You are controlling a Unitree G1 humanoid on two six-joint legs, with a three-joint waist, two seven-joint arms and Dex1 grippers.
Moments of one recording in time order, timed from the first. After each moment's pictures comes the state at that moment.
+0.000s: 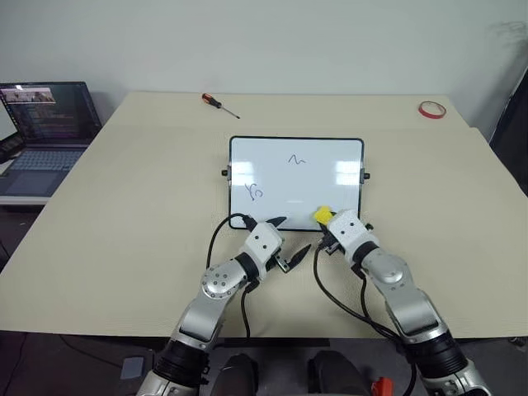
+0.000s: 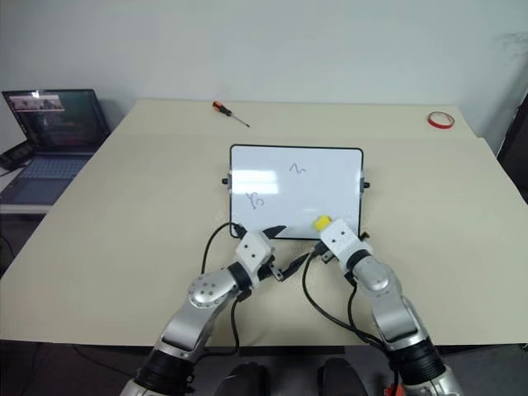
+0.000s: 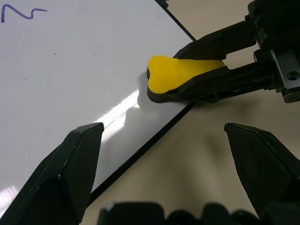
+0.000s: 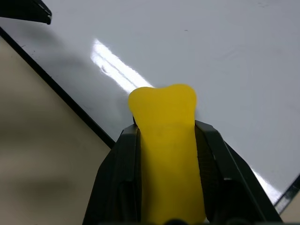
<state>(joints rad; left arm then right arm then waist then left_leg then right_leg) -0.17 0.22 -0.27 -0.05 0.02 0.06 -0.53 -0.22 -0.31 0.28 -0.18 -0.24 0.36 0.31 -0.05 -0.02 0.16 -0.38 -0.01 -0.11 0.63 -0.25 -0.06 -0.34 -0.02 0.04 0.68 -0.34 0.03</state>
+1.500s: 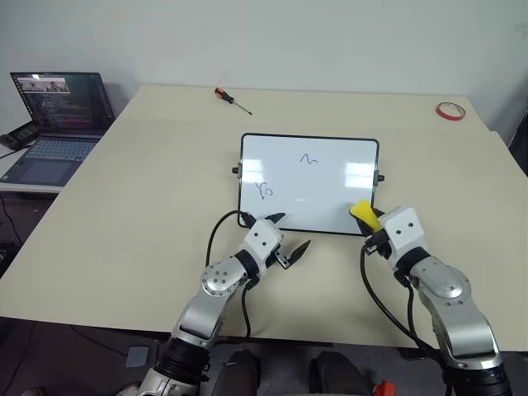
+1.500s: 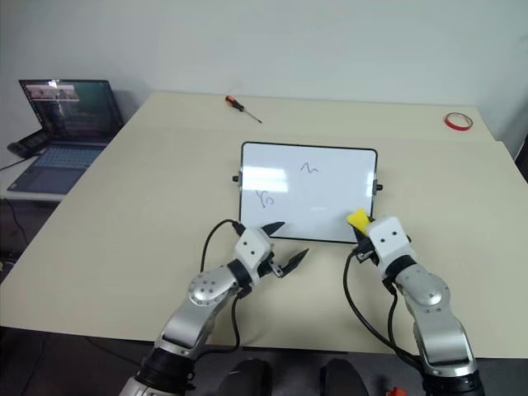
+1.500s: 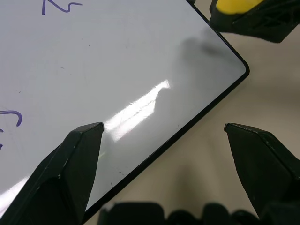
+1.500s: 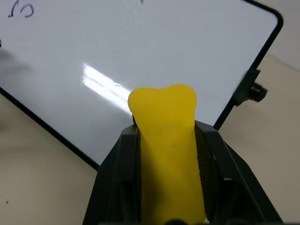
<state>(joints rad) -0.19 0.21 -0.27 -0.04 0.01 0.05 -0.51 -0.04 -0.37 0.00 -0.46 -0.03 0.42 0.37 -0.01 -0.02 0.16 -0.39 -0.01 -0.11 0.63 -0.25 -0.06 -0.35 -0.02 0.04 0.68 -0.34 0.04</state>
